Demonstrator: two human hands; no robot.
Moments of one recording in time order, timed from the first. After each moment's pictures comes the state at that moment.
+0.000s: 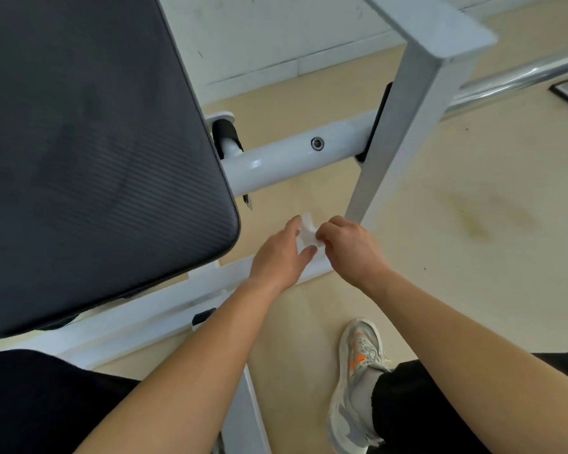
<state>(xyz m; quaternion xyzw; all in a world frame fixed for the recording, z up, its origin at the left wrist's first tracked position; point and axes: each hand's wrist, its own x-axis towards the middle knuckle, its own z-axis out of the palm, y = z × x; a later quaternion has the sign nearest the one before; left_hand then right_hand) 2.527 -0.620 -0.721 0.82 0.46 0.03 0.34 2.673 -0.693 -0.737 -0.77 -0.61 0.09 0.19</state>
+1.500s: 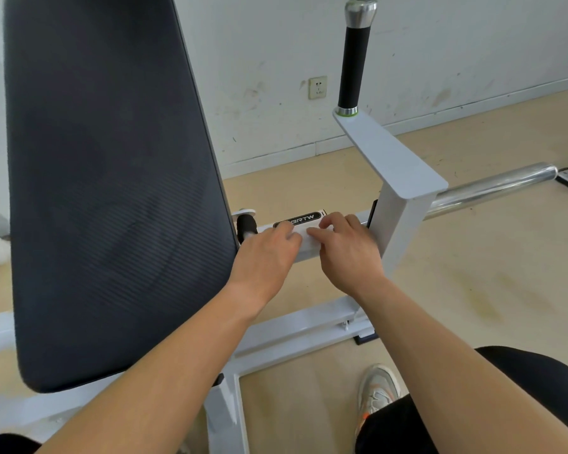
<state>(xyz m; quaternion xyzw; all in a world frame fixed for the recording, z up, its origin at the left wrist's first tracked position) 2.537 -0.578 -0.566 0.93 0.35 0.04 -0.11 2.692 -0.632 -0.603 -0.75 -0.63 -0.06 0.20</state>
